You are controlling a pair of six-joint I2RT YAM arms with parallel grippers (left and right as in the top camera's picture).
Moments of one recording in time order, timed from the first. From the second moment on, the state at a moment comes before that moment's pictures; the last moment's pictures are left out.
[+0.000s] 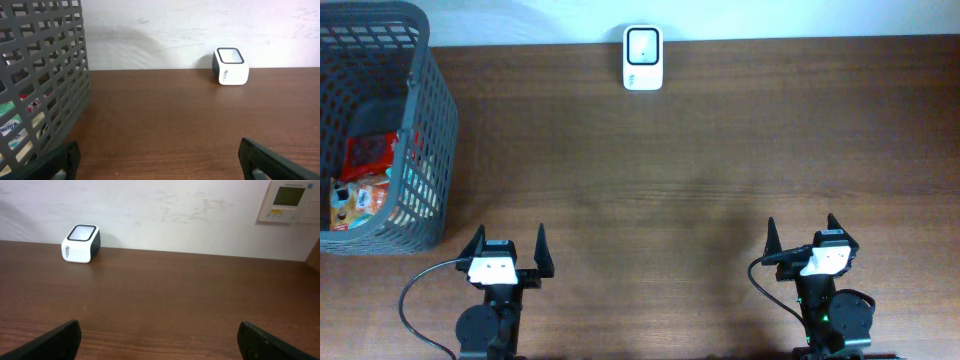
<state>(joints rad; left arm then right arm) -0.04 0.01 0.01 -0.08 -0.04 0.00 0.03 0.01 0.01 -0.08 0.02 -0.05</state>
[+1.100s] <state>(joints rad) -0.04 0.01 0.01 0.55 0.39 -0.03 0.03 0.01 0.01 -0.08 0.02 -0.05</state>
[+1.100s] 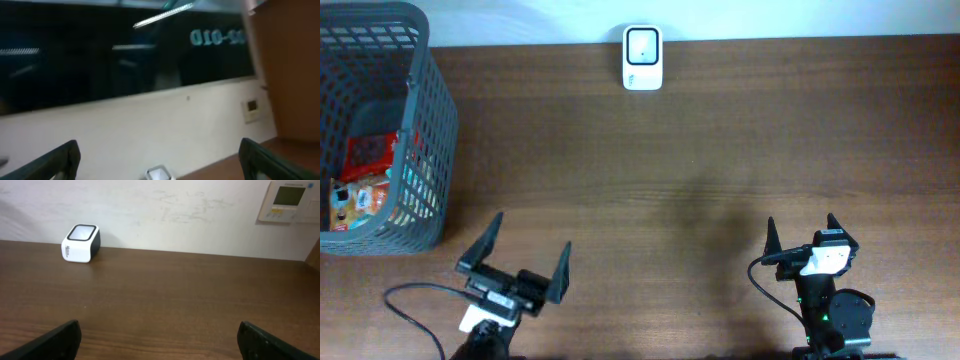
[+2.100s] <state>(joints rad) 0.51 1.84 1.83 -0.84 -0.20 0.00 0.03 0.01 0.01 -0.08 0.02 -0.05</state>
